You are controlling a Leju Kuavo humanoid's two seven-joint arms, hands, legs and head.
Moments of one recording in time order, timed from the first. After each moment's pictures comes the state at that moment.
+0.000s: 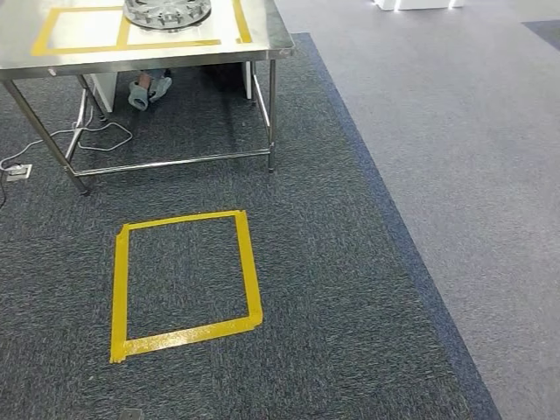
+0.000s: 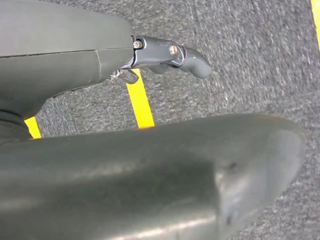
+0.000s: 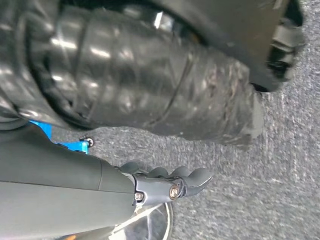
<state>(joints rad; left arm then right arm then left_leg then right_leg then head) -0.06 -0.23 1.39 -0.20 -1.31 -0.08 -0.54 -0.01 0.18 -0.70 -0.19 0.94 -0.26 -0.17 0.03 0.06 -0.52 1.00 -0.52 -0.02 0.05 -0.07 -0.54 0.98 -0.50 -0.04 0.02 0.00</state>
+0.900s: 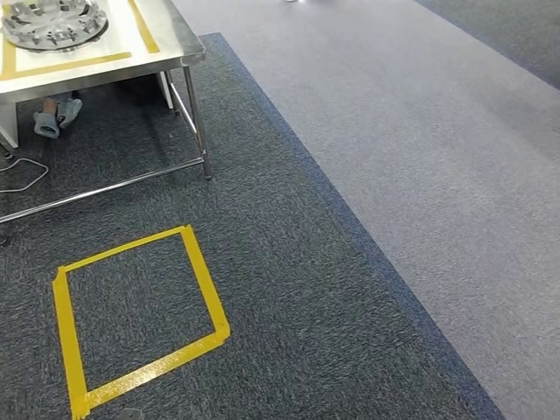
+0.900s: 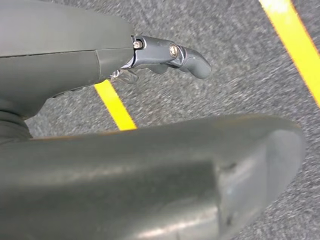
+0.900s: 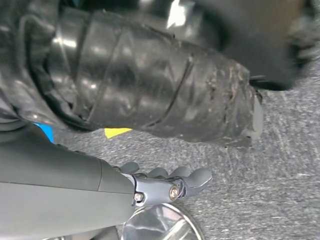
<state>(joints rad) -0.06 -0.22 1.39 -0.20 -1.31 -0.08 -0.54 0.00 0.17 -0.70 -0.19 0.93 -0.23 -0.18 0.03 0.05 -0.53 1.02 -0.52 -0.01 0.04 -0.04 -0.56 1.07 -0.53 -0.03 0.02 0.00</state>
